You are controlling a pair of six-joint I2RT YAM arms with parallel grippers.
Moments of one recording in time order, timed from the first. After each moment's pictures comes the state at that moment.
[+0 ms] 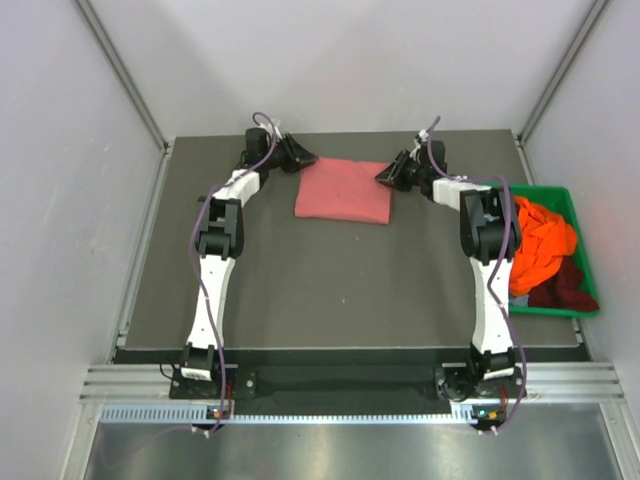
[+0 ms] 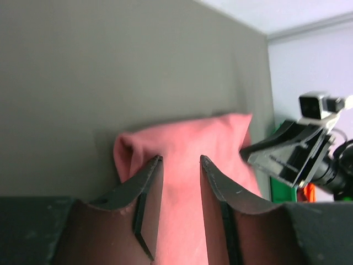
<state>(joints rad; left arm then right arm) -0.13 2.75 2.27 0.11 0.76 -0.84 0.16 2.34 1.63 0.15 -0.45 0.69</state>
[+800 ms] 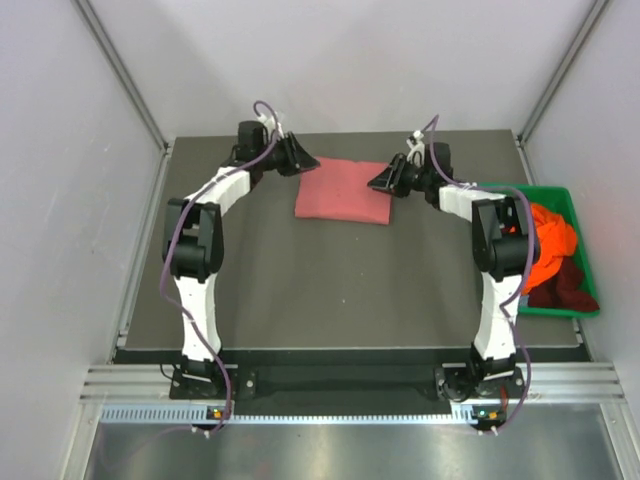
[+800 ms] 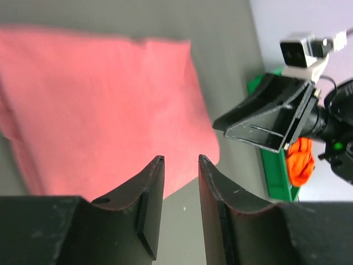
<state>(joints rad) -0.18 2.15 1.70 0.03 0.71 -0.62 0.19 2.09 1.40 0.22 -0.67 0.67</state>
